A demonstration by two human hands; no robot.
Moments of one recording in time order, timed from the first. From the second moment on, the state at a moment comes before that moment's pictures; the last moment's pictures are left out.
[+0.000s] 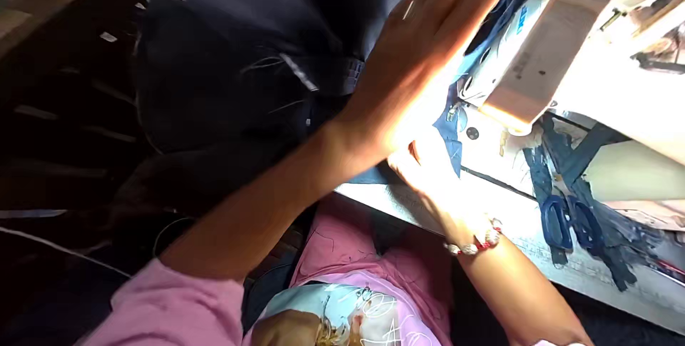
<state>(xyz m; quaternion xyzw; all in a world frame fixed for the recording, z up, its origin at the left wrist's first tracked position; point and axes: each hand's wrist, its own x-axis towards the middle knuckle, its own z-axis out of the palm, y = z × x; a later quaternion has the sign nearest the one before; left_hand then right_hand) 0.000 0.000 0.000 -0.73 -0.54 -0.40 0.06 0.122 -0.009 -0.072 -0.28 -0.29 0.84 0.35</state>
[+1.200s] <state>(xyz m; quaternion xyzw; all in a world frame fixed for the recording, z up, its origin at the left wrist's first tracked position) -0.002 0.012 -0.115 -0.89 -0.41 -0.21 0.01 0.203 -0.051 -0.141 -0.34 -0.91 0.06 0.23</state>
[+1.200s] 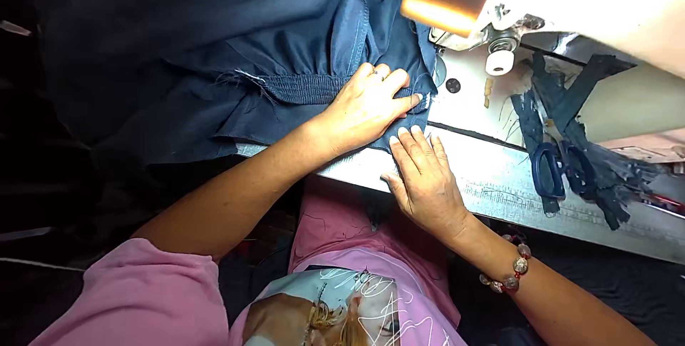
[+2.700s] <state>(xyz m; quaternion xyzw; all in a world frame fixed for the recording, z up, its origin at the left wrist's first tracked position) 0.010 0.094 -0.076 -0.80 -0.57 -0.11 -0.15 0.224 -0.001 -0.133 -0.37 -0.90 0.08 0.22</state>
